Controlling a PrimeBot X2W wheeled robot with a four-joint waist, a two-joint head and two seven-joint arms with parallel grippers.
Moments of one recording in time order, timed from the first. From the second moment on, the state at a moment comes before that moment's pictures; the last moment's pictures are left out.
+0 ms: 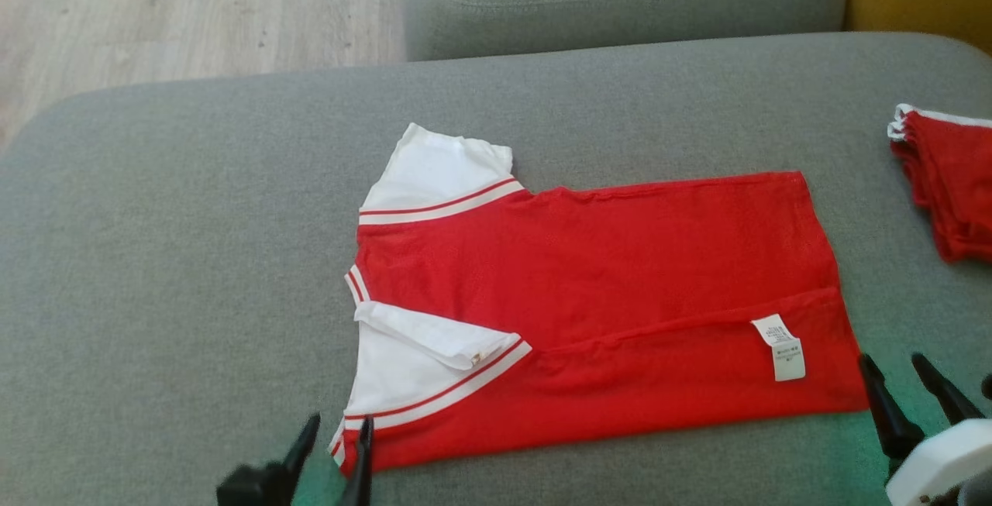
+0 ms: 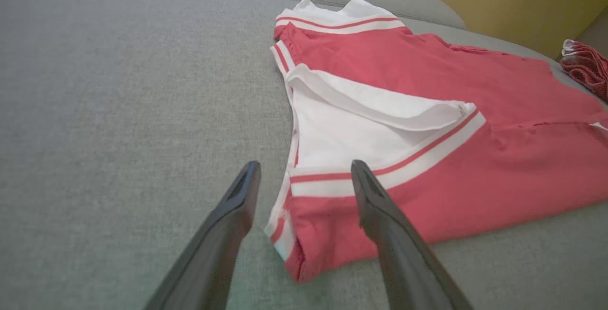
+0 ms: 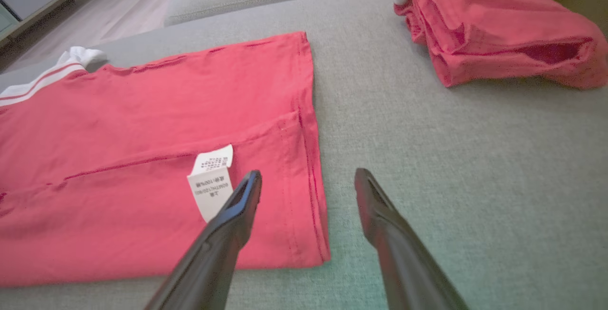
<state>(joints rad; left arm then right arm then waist) 0.07 0.26 -0.52 0.28 -0.55 0.10 -0.17 0.13 -0.40 0.07 0.26 0.53 0.13 0.05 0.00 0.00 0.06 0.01</state>
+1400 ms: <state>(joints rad) -1.04 0.53 -0.72 0.62 -0.73 -0.13 0.57 -0.23 -0.39 0.18 0.22 0.48 0.13 -0.05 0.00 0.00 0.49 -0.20</state>
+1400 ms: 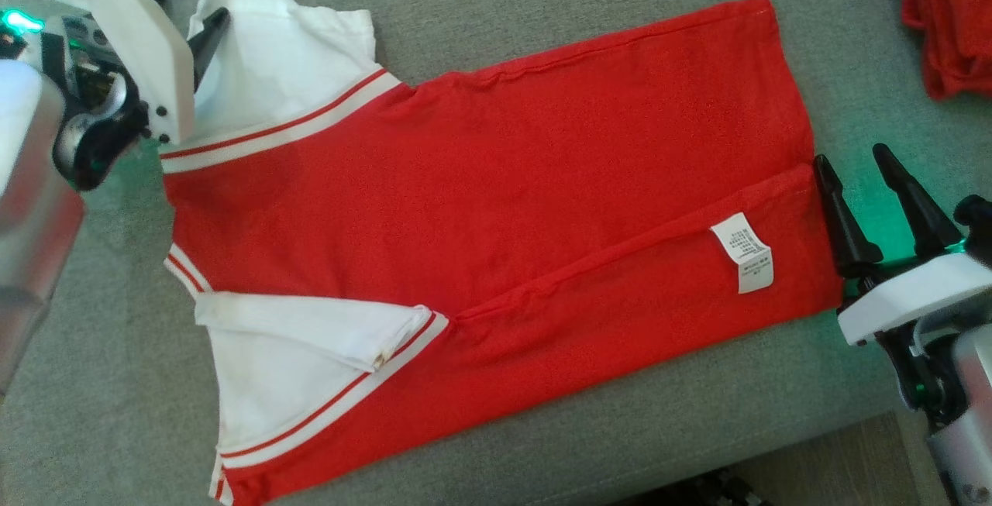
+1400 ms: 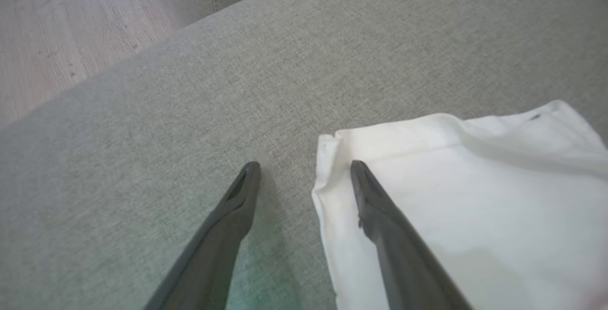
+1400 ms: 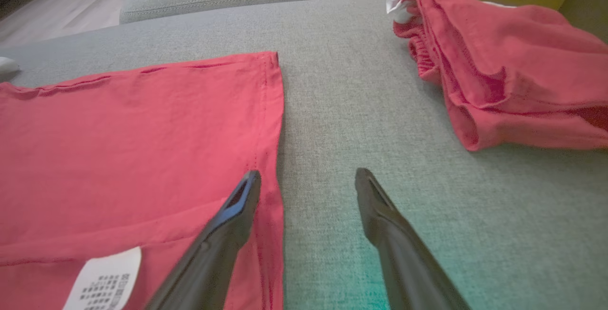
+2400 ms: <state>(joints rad) -1.11 0.57 -0.92 0.63 -0.84 -0.13 0.48 -0.28 -0.40 0.22 0.27 0.50 0.13 -0.07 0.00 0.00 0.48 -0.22</state>
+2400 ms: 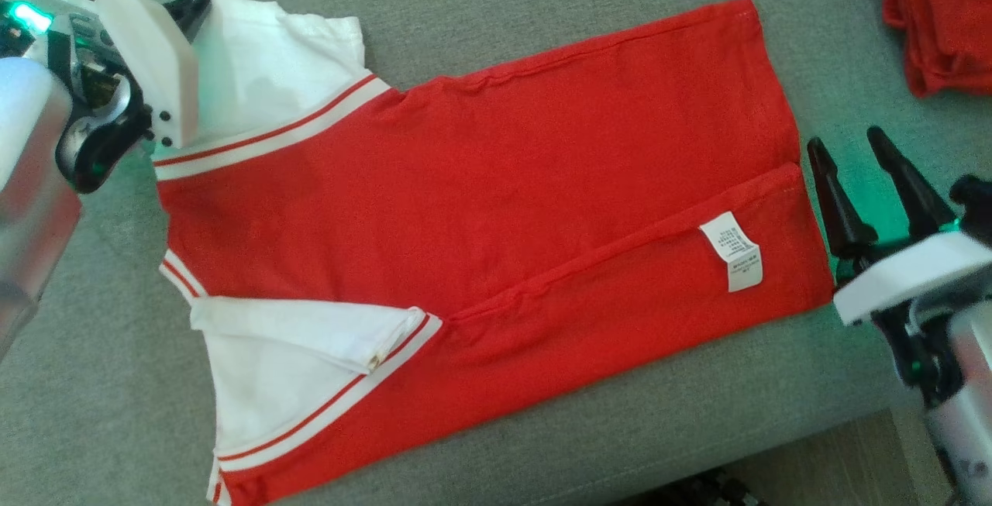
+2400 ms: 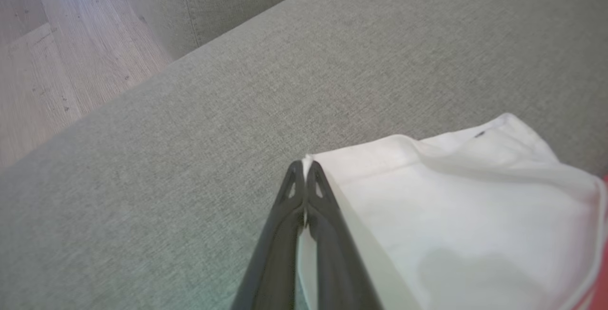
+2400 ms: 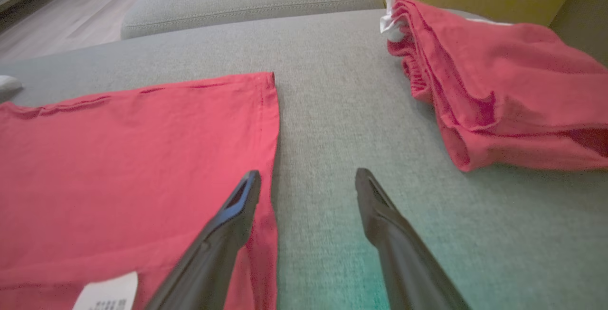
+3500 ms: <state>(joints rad) -1.21 0.57 -1.11 0.57 -0.96 -0.13 0.35 -0.79 -0.44 0.51 0.66 0.71 0.13 0.15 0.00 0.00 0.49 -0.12</state>
